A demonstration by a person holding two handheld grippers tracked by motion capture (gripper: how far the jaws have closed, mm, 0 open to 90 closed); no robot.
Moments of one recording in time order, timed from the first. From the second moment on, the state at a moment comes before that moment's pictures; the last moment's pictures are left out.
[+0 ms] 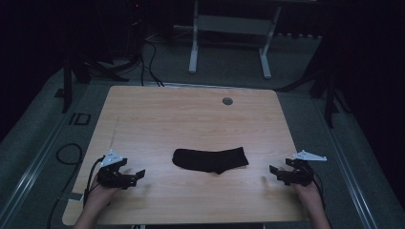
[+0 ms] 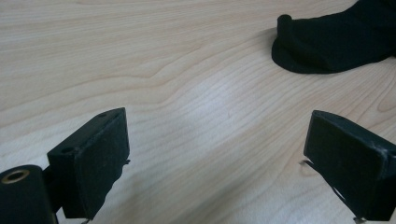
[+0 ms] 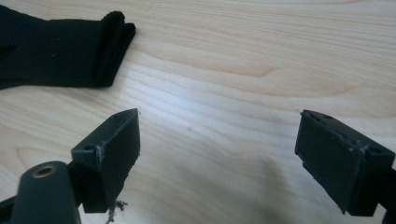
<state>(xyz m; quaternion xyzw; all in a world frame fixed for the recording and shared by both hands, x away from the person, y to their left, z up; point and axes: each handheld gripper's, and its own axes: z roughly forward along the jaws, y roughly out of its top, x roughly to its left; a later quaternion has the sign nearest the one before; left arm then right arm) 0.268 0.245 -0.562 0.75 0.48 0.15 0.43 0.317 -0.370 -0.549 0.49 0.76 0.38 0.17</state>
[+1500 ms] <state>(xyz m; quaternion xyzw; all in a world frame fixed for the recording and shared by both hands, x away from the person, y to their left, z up) 0.209 0.289 -0.567 0.66 0.55 0.30 0.42 0.271 -0.412 -0.554 0.53 0.66 0.45 0.29</state>
